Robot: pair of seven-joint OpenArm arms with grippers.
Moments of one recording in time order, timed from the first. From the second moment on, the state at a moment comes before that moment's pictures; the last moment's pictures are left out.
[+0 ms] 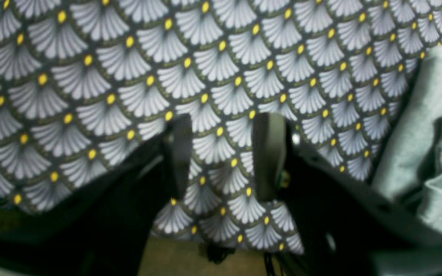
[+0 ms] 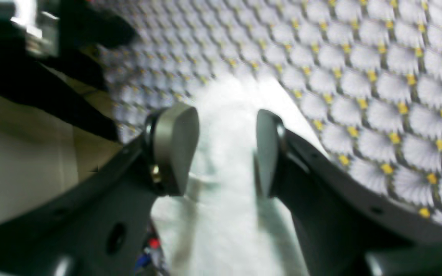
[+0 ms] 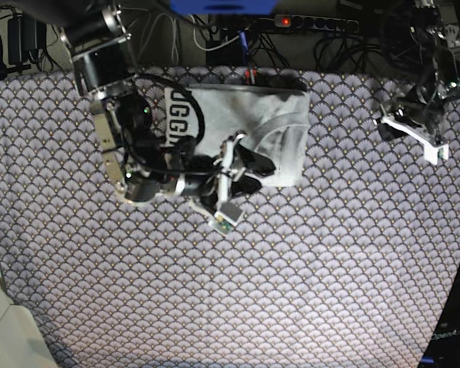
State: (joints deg) left arm 18.4 -17.5 -23.4 100.6 -35.7 -4.5 54.3; right arm 12.4 4.7 -16.8 84.0 41.4 39.5 -59.6
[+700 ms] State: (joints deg) left arm 19.8 -17.6 -25.0 100.8 -35.7 -4.5 53.6; right arm 12.6 4.8 -17.0 77.0 41.2 39.5 -57.2
